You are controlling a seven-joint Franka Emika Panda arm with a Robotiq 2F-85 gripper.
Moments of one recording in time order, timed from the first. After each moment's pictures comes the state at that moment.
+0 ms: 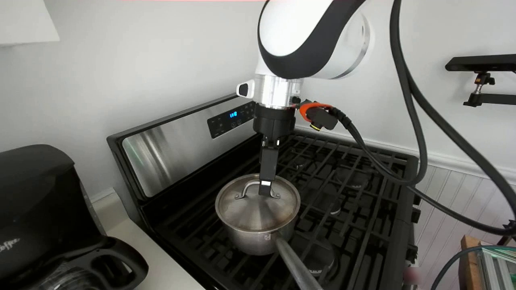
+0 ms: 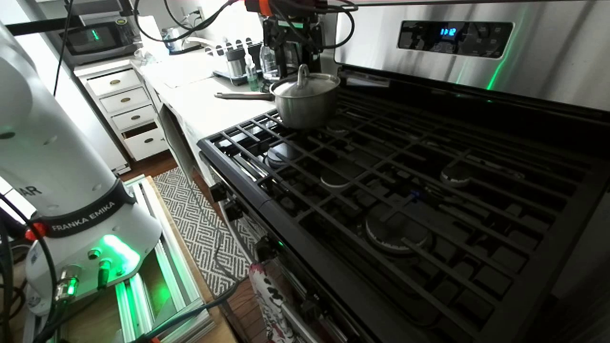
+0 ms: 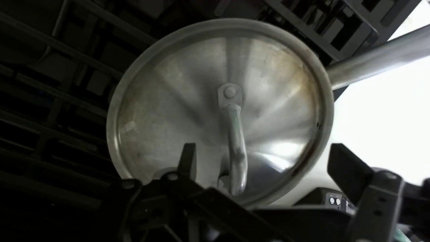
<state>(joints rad) 0.09 -0.05 -0.05 -2.31 0.25 2.32 -0.68</state>
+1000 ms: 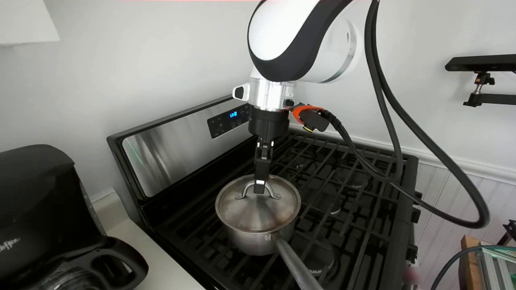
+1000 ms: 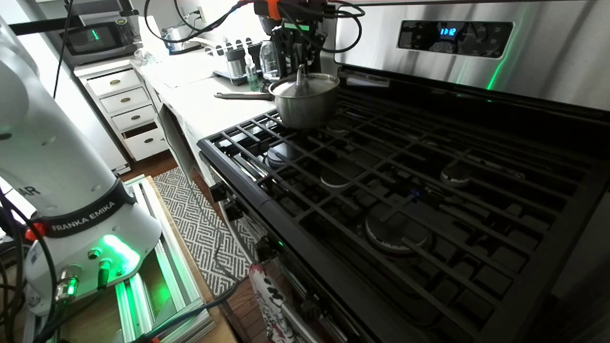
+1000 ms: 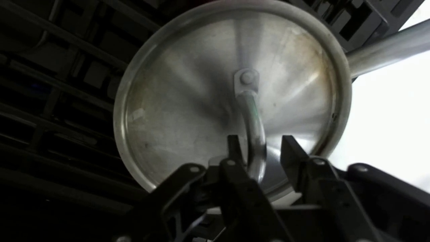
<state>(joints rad) 0.06 0.00 -0.03 -2.27 0.28 2.32 -0.72</state>
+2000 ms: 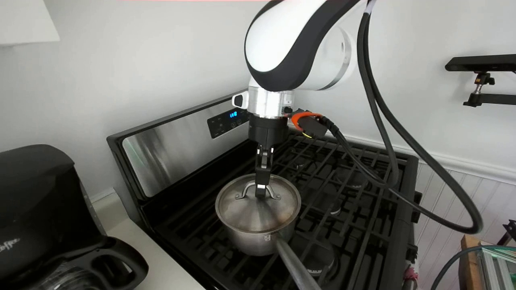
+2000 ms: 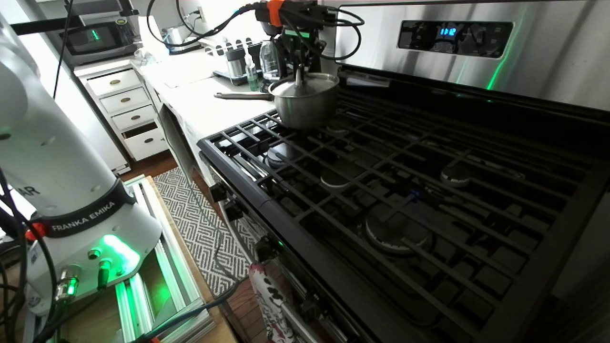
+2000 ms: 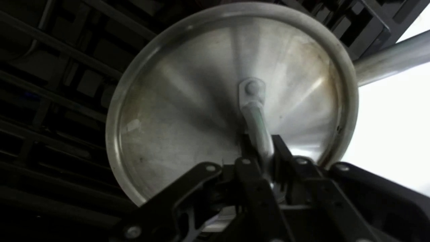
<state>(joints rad) 0.05 0.03 -0.02 -2.27 0.28 2.31 -0.72</state>
